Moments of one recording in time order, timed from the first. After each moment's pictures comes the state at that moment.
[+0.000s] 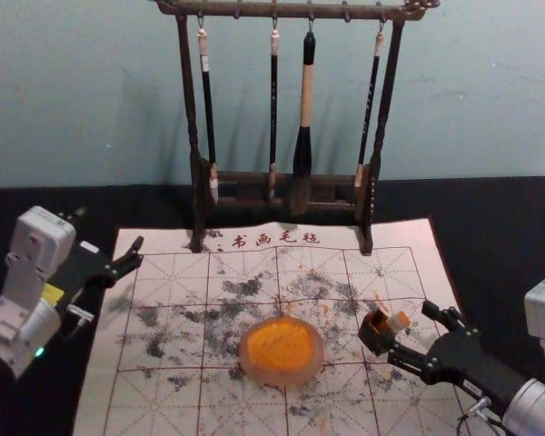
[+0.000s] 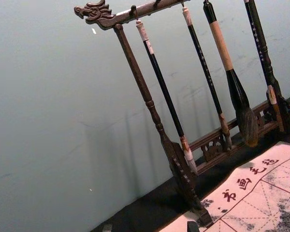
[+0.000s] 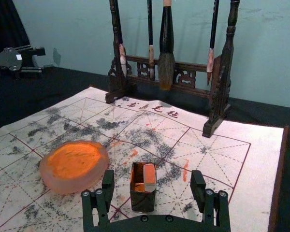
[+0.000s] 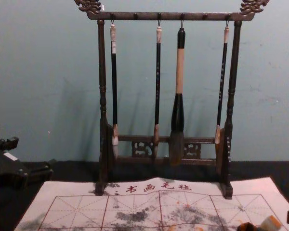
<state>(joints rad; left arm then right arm) -0.20 0.60 0.45 -1.41 -0.25 -0.12 0.03 -0.05 0.49 -0.28 -1.50 0.46 -0.09 0.43</state>
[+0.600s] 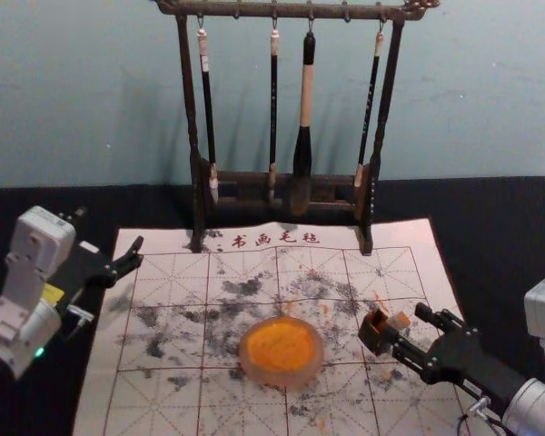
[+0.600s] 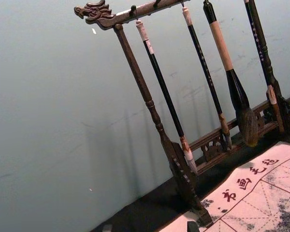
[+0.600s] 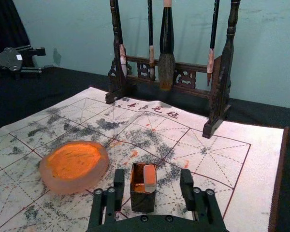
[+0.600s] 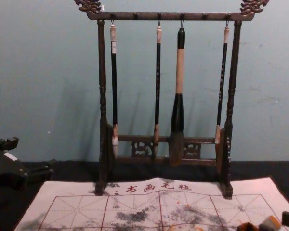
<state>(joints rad) -0.20 0.60 0.45 -1.41 -0.25 -0.12 0.03 -0.05 0.49 -0.28 -1.50 0.46 -0.09 0.43</state>
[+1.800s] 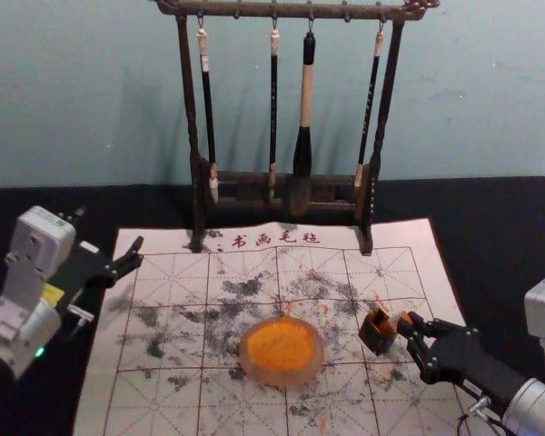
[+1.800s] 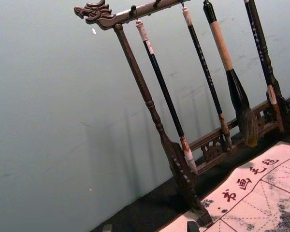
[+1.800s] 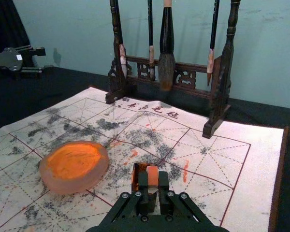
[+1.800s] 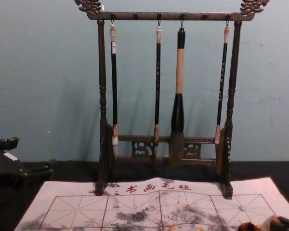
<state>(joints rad) -0.20 0.60 0.45 -1.41 -0.25 -0.12 0.03 -0.05 0.49 -0.28 -1.50 0.46 -0.09 0.43</state>
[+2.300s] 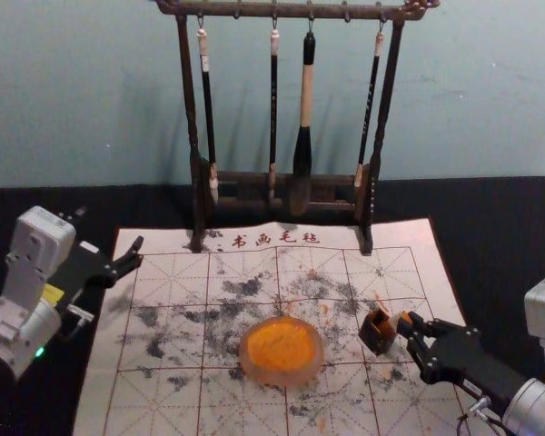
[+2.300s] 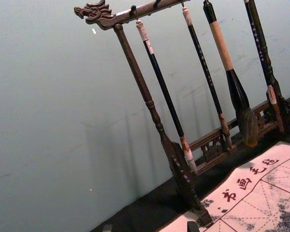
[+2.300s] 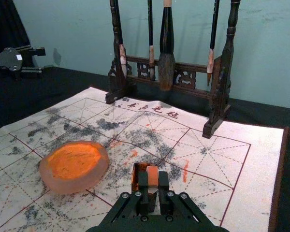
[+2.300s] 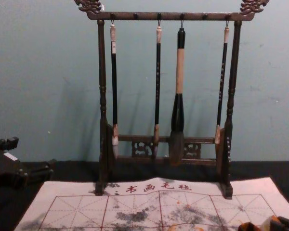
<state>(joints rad) -0.20 0.60 0.45 -1.41 -0.25 -0.12 0.03 -0.05 0.49 -0.28 -1.50 0.46 -0.09 0.43</state>
